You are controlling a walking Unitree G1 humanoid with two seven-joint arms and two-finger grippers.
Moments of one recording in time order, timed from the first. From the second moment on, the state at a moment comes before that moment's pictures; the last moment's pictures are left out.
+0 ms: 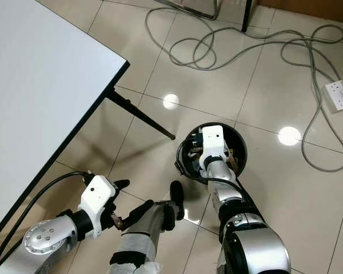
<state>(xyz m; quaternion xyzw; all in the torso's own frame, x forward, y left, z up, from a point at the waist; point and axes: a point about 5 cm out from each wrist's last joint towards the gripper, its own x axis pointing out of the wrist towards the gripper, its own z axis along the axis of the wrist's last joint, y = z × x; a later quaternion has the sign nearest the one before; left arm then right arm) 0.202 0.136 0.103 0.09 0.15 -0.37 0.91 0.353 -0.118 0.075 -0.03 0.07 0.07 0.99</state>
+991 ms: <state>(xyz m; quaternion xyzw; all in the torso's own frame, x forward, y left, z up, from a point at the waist) 0.200 0.132 0.107 0.07 0.15 -0.38 0.91 0.352 -0.122 0.074 -0.03 0.07 0.07 0.99</state>
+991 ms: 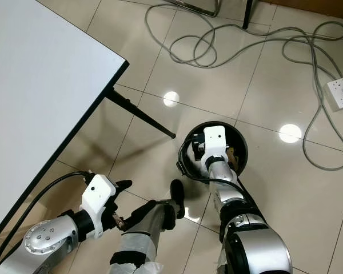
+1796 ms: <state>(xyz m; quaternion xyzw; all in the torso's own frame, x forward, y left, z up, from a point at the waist) 0.210 0.126 0.110 0.06 0.14 -0.37 0.92 0.347 -0.141 0.070 -0.05 0.07 0.03 1.00</state>
